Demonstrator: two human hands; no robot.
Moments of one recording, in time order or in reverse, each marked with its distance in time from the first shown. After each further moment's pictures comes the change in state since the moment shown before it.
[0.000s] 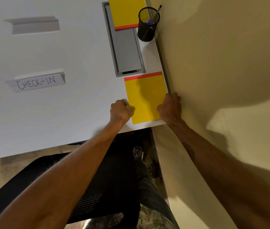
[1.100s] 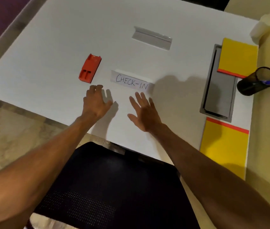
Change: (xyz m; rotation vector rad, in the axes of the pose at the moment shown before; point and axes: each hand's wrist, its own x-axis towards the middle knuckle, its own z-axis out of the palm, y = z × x) left_hand 0.005 -0.227 -0.280 0.202 0.570 -0.078; right_hand -0.050 -0.306 0.163 -0.319 -0.230 -1.147
